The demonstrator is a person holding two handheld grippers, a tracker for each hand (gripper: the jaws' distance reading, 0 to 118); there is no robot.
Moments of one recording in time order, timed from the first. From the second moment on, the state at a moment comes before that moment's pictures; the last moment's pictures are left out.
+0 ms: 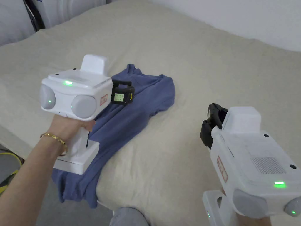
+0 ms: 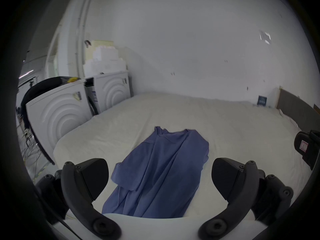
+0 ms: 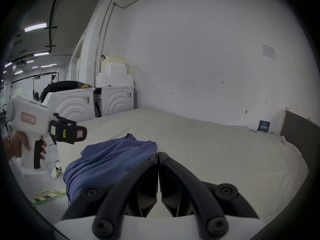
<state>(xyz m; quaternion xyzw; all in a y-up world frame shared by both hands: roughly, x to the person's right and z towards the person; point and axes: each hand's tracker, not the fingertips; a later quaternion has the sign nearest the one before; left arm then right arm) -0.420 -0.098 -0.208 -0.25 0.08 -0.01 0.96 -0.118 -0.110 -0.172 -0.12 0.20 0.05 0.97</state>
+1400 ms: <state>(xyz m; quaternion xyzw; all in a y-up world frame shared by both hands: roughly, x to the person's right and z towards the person) -0.424 -0.193 -0.381 -0.49 0.04 0.07 0.87 -0.103 -0.143 -0.201 -0.18 0.17 0.06 0.97</state>
